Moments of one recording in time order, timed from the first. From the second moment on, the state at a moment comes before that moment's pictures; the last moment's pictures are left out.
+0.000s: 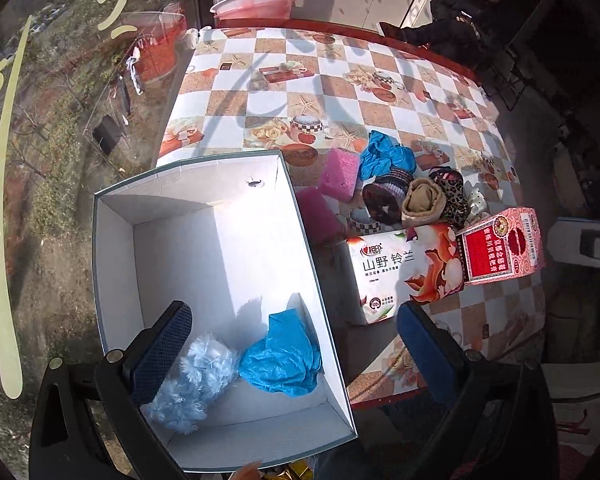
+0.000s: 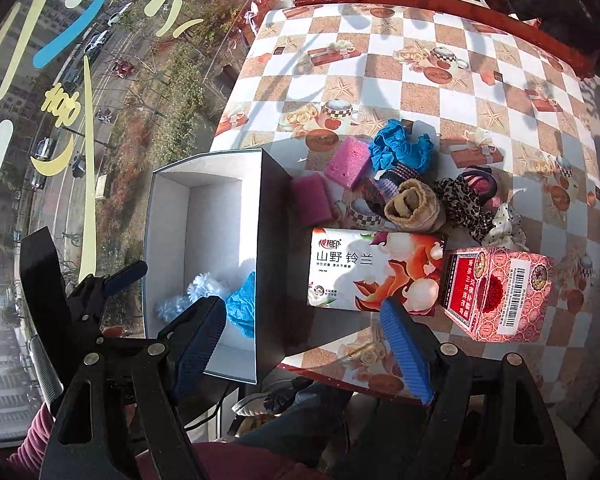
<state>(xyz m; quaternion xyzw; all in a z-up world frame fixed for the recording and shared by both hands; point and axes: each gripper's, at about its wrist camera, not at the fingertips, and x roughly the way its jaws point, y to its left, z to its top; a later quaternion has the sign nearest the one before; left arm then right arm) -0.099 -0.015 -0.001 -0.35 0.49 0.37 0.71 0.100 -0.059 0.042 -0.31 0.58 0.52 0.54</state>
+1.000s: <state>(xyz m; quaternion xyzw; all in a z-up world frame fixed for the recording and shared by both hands) 0.158 0.107 -0.141 -0.29 0.67 0.29 0.62 0.346 -0.058 -0.077 -0.25 0.72 0.39 0.52</state>
